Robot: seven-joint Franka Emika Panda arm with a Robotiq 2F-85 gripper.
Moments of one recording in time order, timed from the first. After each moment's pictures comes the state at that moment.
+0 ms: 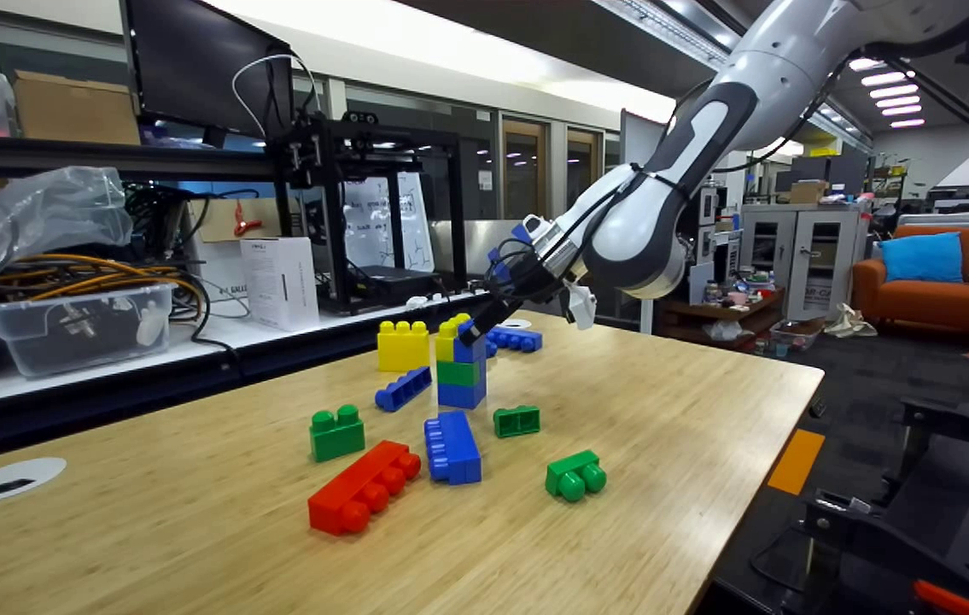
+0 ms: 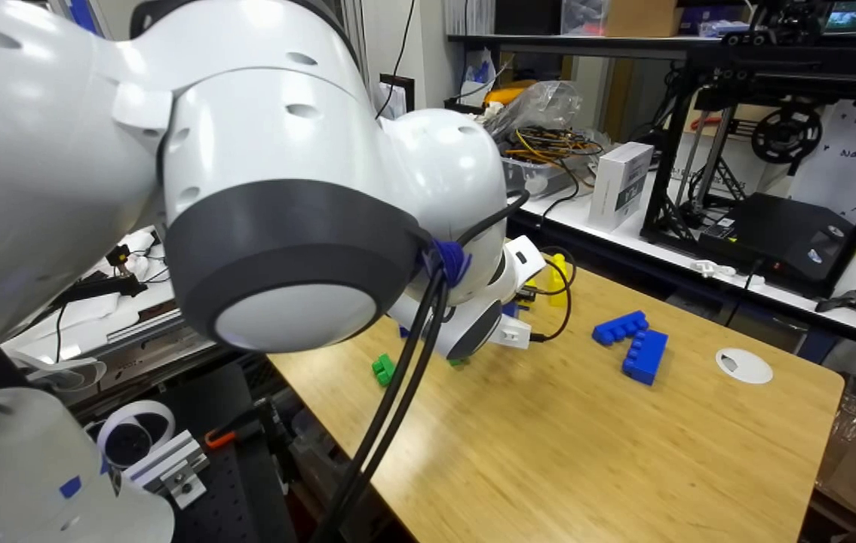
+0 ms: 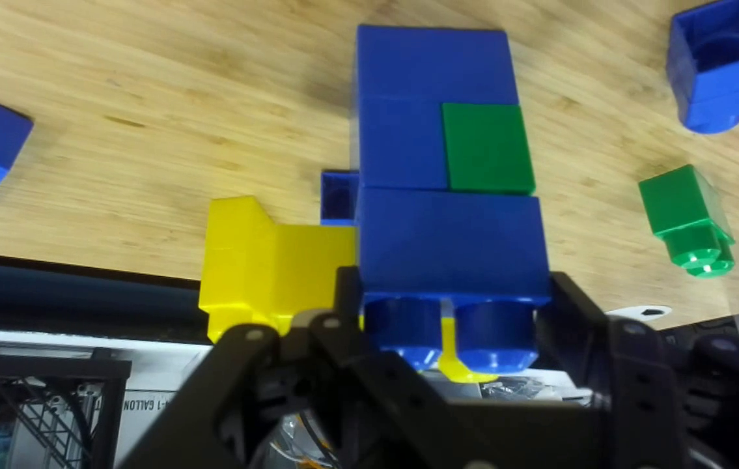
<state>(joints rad) -0.69 1.05 0.66 -2.03 -0.67 3.46 -0.43</state>
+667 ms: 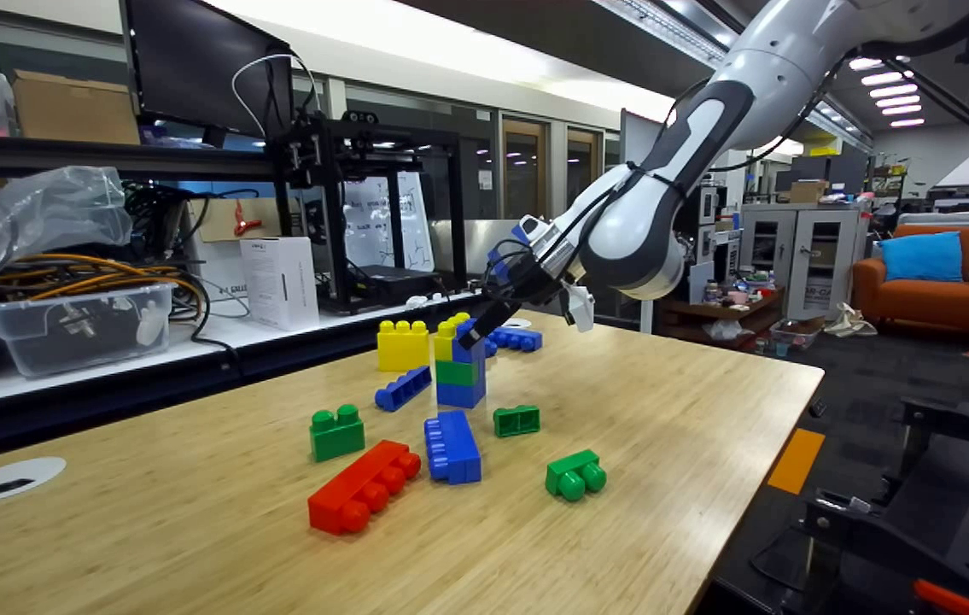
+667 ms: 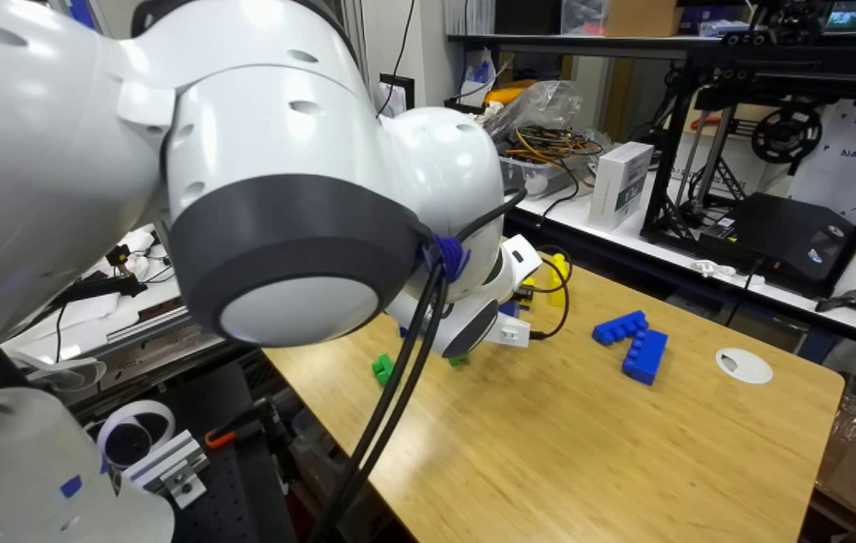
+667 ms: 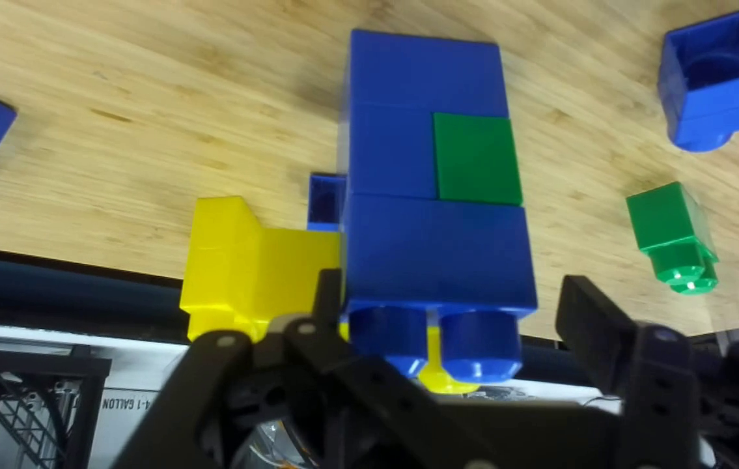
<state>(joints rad) -0.68 1.05 0.66 -2.04 -0.63 3.45 -0.50</state>
